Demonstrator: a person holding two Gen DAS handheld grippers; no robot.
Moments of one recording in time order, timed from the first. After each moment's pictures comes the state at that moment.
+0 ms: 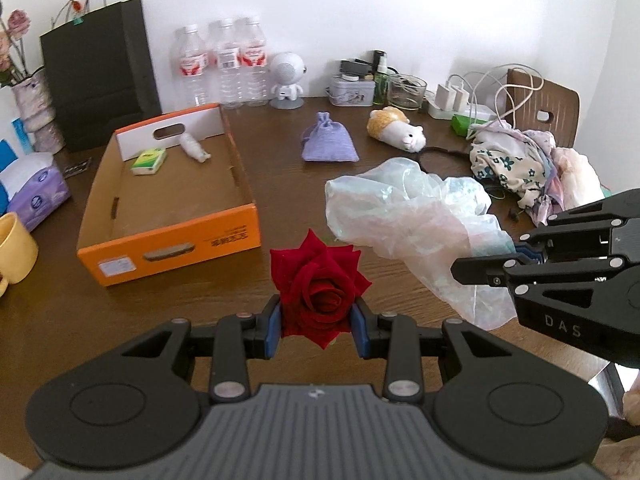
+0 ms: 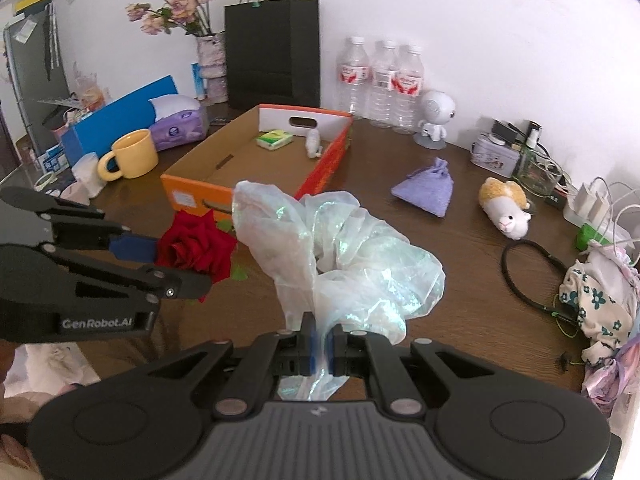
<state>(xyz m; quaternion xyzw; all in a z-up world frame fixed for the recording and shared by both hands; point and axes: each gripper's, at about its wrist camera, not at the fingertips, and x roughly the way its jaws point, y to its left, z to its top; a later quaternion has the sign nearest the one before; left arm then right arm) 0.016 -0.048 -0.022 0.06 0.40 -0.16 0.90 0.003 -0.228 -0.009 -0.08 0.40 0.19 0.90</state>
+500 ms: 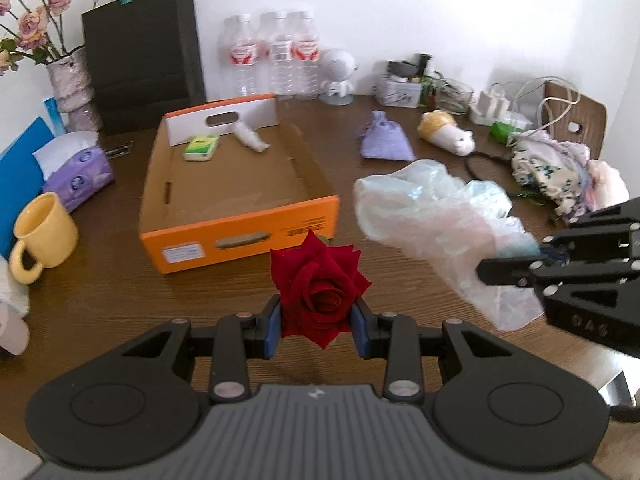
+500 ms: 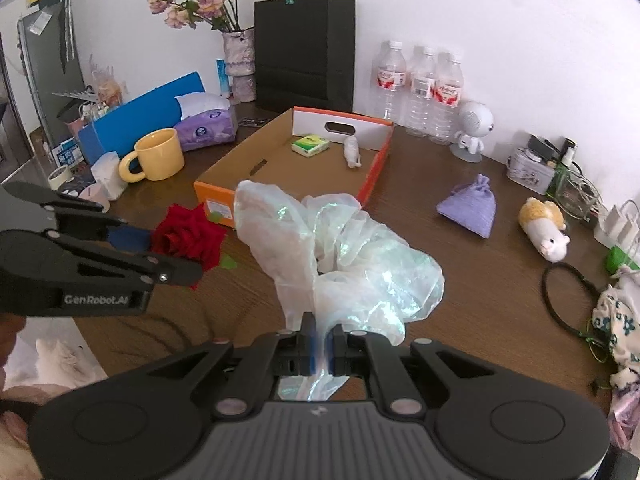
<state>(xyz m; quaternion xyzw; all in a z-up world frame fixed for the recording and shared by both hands) 0.036 0.027 -0.022 0.05 0.41 -0.12 0.90 0.021 -0.165 -0.007 -0.08 0.40 0.21 0.89</state>
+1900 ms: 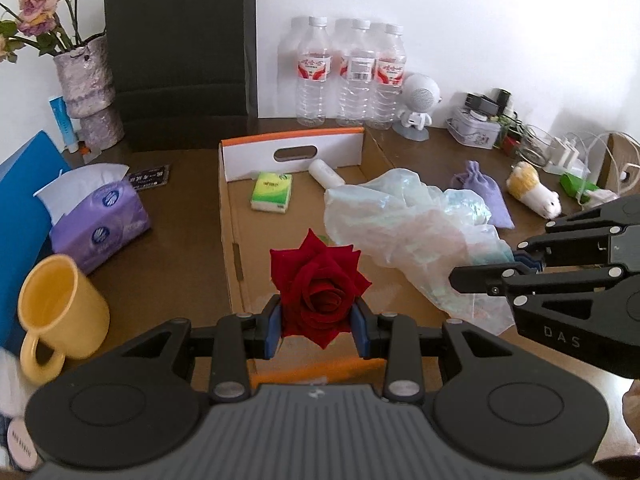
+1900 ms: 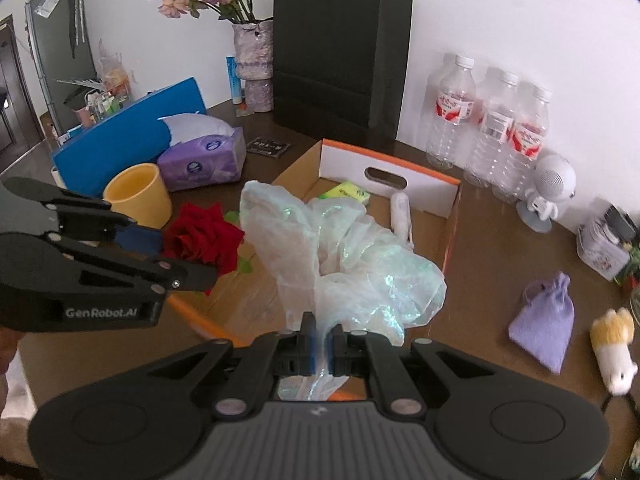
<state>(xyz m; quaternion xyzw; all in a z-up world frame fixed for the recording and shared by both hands) 0.215 0.119 -0.027 0.02 0.42 -0.12 0.90 0.220 -0.042 -0.012 -0.11 0.41 0.24 0.87</state>
